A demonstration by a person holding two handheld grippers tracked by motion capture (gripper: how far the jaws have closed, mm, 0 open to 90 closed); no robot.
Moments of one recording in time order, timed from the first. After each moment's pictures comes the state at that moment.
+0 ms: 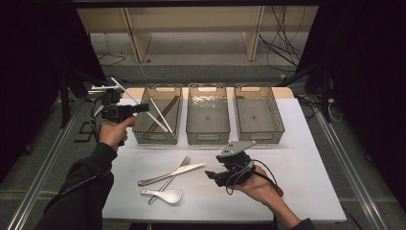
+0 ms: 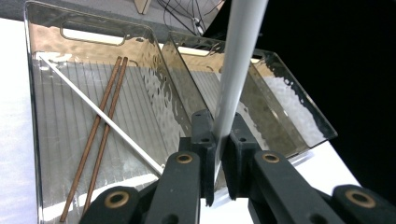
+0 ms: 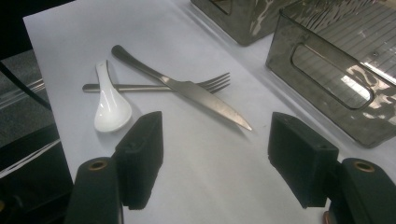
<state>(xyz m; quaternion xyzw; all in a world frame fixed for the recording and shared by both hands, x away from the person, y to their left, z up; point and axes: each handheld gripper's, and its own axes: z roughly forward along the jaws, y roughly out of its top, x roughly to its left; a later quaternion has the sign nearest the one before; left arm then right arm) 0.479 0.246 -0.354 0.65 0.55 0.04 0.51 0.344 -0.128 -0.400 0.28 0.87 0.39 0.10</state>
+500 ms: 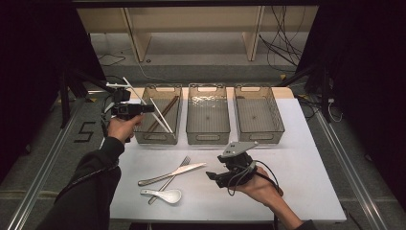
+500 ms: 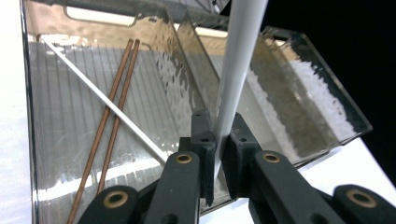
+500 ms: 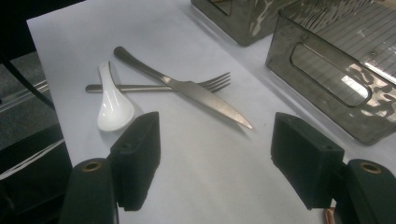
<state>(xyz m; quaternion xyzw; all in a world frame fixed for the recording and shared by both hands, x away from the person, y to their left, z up) 0.504 0.231 -0.370 0.67 0.57 0.04 0.46 0.341 -0.132 -0.399 0.28 0.87 0.40 0.10</state>
